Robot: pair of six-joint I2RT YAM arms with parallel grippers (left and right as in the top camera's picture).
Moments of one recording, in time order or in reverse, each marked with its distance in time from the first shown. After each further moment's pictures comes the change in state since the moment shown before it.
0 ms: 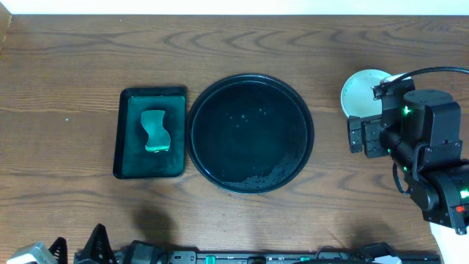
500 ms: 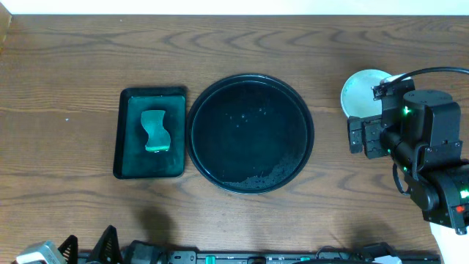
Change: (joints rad) left arm 0.000 0.000 0.000 -0.001 0.101 0.001; right arm 0.000 0.000 0.000 -0.003 0.000 0.000
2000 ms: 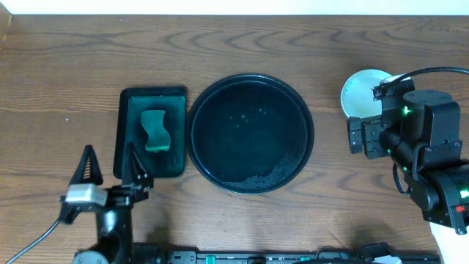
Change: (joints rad) left arm 0.182 -0.251 -0.973 1.455 0.098 0.263; right arm 0.000 0.000 0.000 -0.003 0.000 0.000
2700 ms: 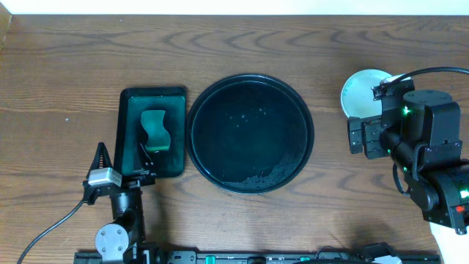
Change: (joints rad) left arm 0.113 0.000 -0.331 0.261 0.016 0.000; right arm 0.000 0.000 0.000 0.000 0.000 0.000
